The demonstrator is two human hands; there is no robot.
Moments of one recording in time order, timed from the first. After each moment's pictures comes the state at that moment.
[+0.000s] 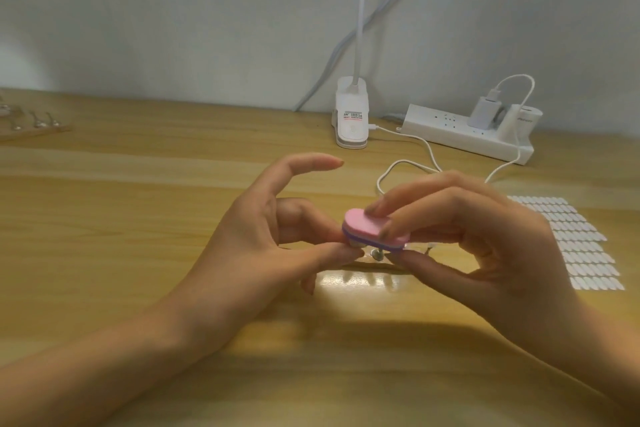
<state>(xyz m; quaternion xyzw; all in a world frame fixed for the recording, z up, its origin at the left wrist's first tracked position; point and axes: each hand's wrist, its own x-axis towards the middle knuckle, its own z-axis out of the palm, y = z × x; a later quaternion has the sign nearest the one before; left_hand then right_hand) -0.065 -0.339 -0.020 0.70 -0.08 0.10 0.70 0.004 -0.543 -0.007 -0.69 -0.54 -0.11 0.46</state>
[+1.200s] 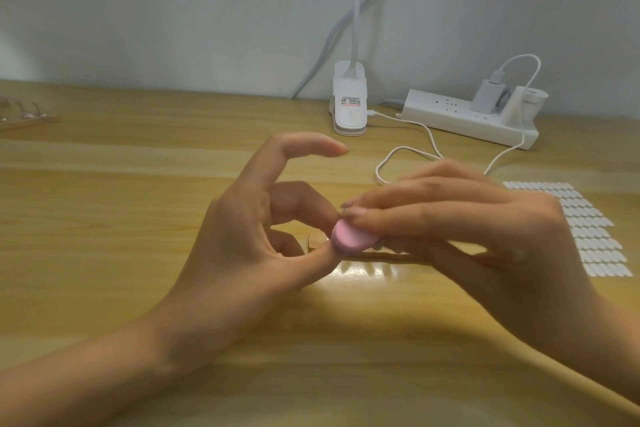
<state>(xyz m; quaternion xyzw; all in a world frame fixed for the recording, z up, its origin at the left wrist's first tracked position) -0.070 -0.343 -0.019 0.76 -0.12 0.20 0.60 0.005 -0.543 -0.003 -0.73 -0.55 -0.20 0.36</state>
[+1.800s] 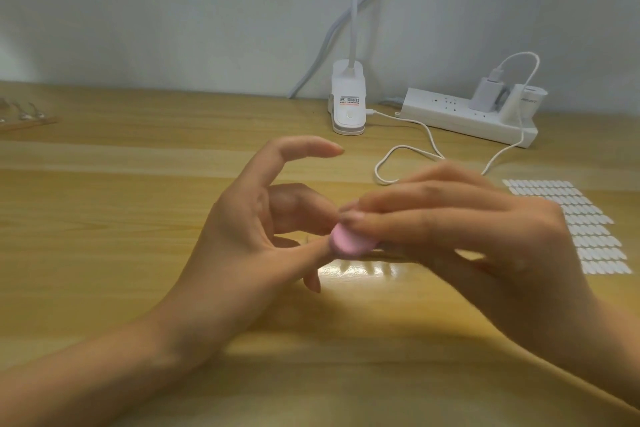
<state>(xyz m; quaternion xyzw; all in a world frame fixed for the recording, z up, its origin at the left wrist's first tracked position) -0.067 -0.345 -0.020 0.71 -0.11 0.16 0.67 0.005 -0.545 -0.007 -0.72 -0.55 -0.21 0.35</state>
